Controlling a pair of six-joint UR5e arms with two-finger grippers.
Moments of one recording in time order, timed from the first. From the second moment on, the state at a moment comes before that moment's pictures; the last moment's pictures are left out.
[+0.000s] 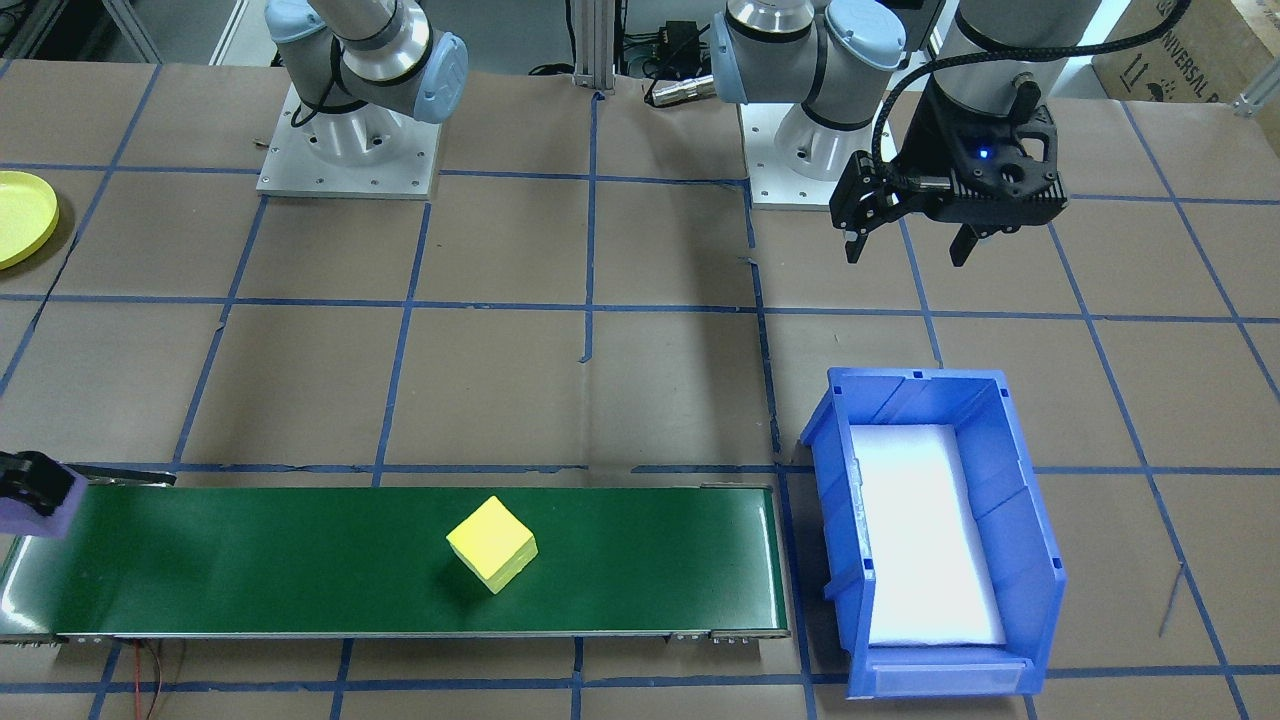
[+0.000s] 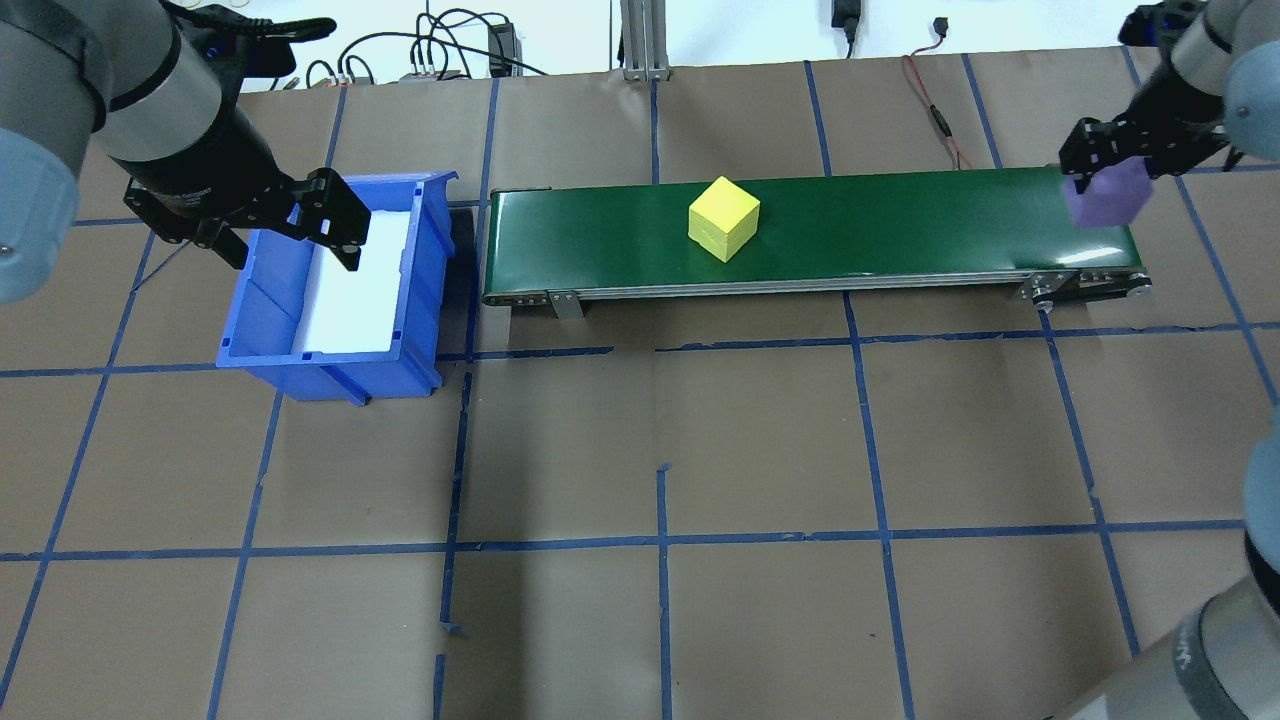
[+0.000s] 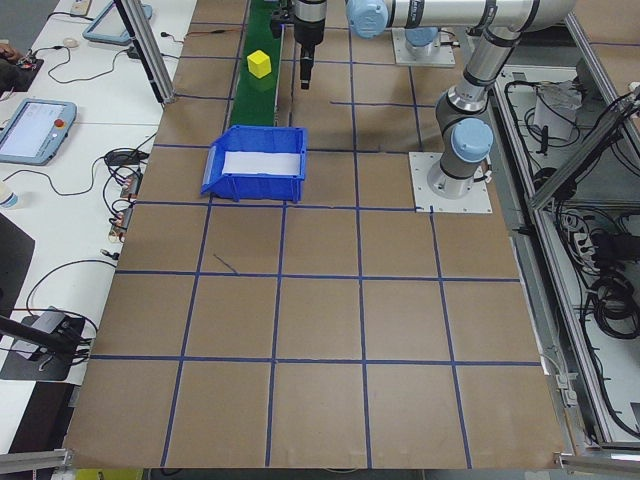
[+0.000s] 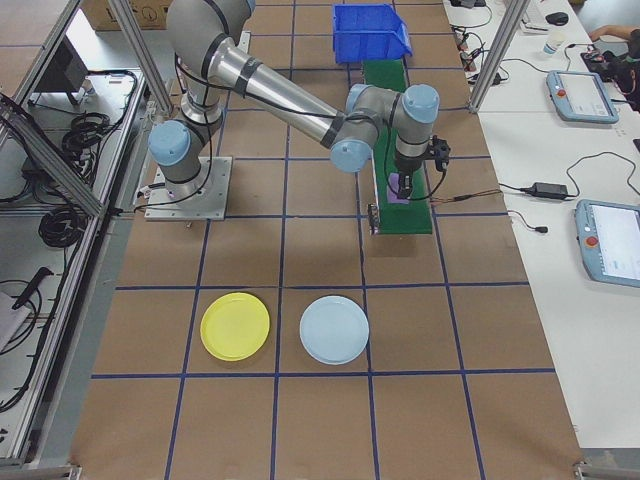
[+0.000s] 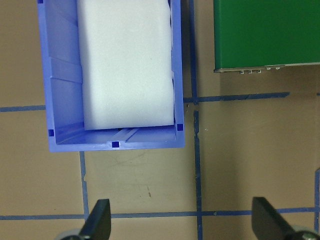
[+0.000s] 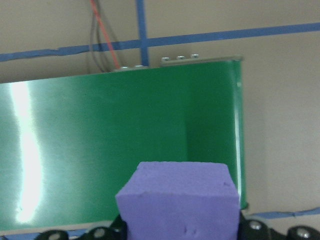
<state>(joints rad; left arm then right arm) -1.52 -1.50 -1.65 -1.50 1.61 0.10 1.12 -1.17 1.51 -1.97 -1.55 -0.35</state>
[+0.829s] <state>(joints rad) -1.52 -1.50 -1.65 -1.50 1.61 0.10 0.59 -1.10 1.56 -2.06 -1.51 -1.01</state>
